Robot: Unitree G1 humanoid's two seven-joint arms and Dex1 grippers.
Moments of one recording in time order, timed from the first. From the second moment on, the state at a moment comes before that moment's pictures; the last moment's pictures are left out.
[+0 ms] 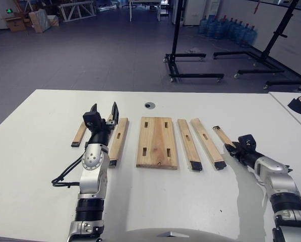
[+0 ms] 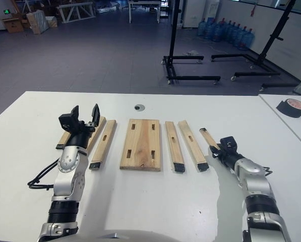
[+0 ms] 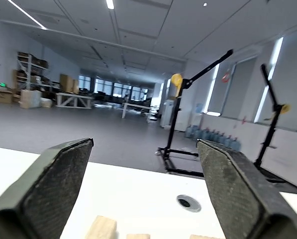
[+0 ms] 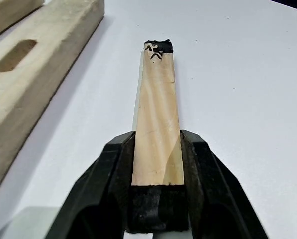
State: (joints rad) left arm -0.14 -0.03 0.05 -0.06 -0.16 -0.09 -0.06; right arm -0.22 -0.60 -0.14 0.62 0.16 0.14 0.47
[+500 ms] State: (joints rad) left arm -0.18 0.03 0.13 -0.21 -1.11 0.57 -0.51; right arm -0.37 -0.39 0.01 -0.19 0.43 0.28 0.58
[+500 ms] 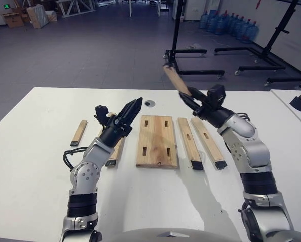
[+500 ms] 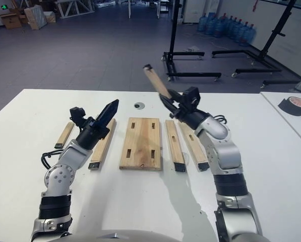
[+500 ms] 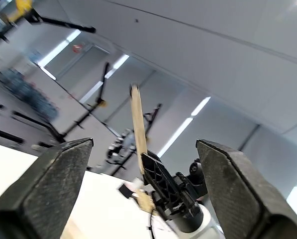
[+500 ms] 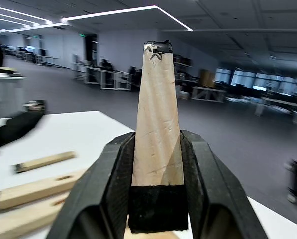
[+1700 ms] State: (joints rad) left arm -0.20 0.01 0.16 -0.15 -1.10 0.64 -0.34; right arm -0.25 -0.43 0.24 -0.29 0.16 0.20 0.68
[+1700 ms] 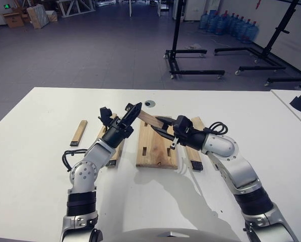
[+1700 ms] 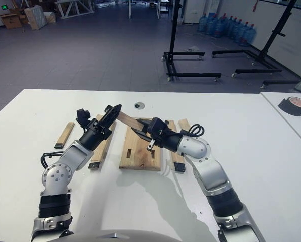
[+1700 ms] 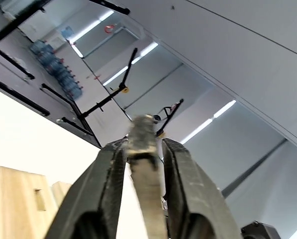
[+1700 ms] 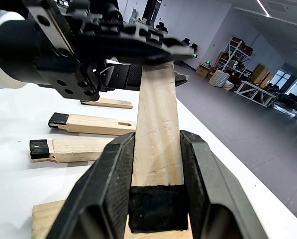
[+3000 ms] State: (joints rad) left arm -0.28 0.34 0.30 0.10 -0.55 0.35 -0.29; right arm -0.23 -0.16 0.00 -0.18 0.16 0.31 0.17
